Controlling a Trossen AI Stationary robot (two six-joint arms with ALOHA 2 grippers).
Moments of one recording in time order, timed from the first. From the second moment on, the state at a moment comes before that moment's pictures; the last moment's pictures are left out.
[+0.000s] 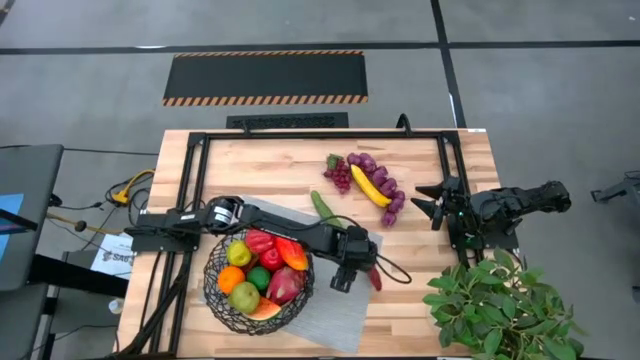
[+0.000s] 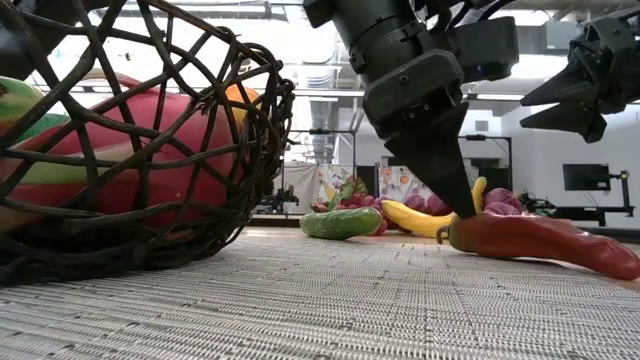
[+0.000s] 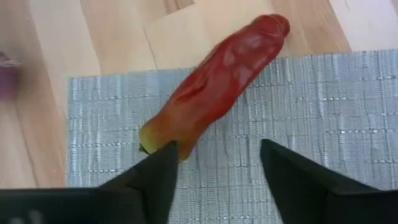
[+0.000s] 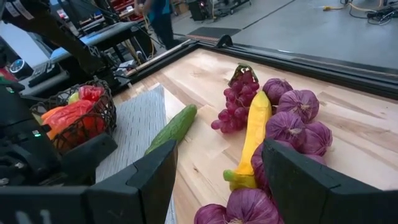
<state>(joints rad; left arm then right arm) -0.21 2.36 2.01 -0.73 -0.05 0.17 0.27 0.01 0.24 -0.52 0.68 0.56</state>
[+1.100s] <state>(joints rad) -0.25 2.33 2.35 -1.04 -0.20 0.13 0.27 0.01 0.24 -0.53 0.68 0.57</state>
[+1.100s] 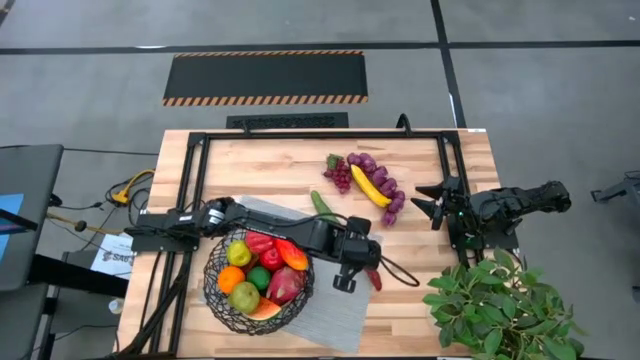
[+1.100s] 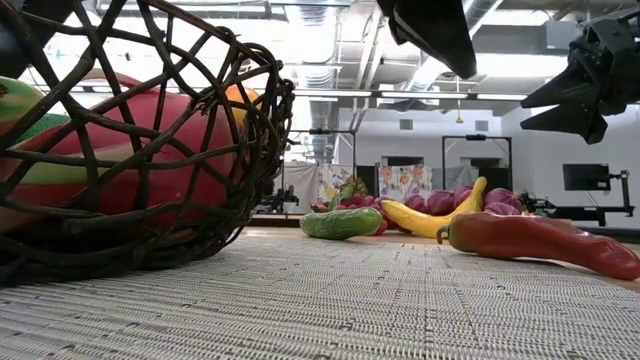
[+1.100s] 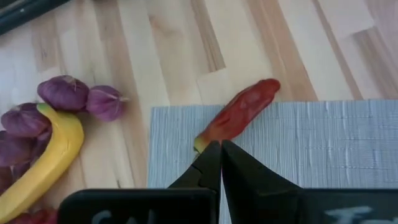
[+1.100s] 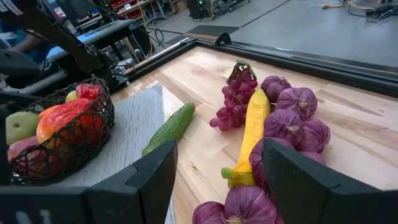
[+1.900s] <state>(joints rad) -0.28 2.27 2.35 -1.12 -0.27 0.10 0.27 0.01 0.24 -0.54 0.68 0.57</state>
